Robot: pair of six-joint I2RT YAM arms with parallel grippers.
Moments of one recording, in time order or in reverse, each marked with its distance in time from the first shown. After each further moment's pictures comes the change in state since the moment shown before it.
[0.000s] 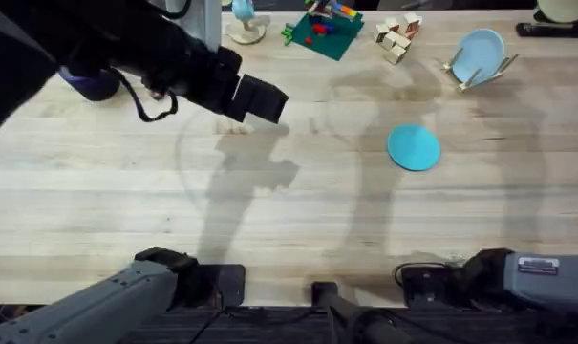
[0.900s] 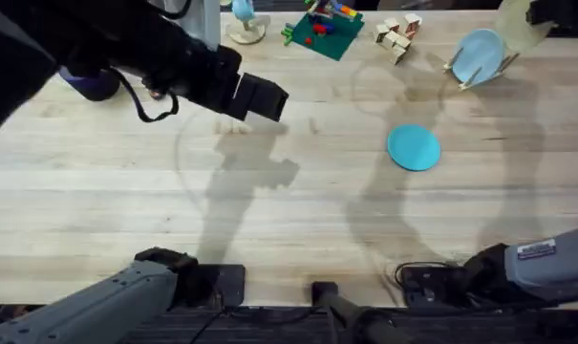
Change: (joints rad) left arm 0.000 0.000 0.000 -0.001 0.000 -0.033; right arm -0.030 0.251 0.001 0.092 -0.058 -0.007
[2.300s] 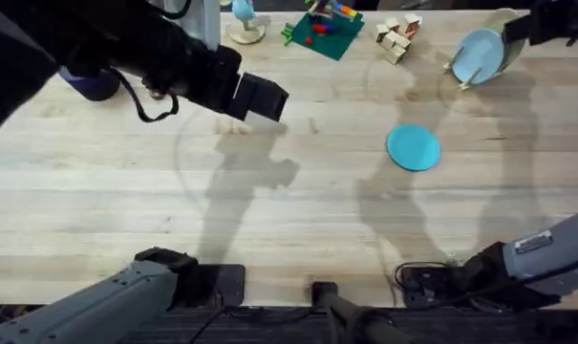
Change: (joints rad) left arm 0.000 0.000 0.000 0.000 0.000 -0.003; right arm 0.000 0.139 0.000 0.059 -0.011 0.000
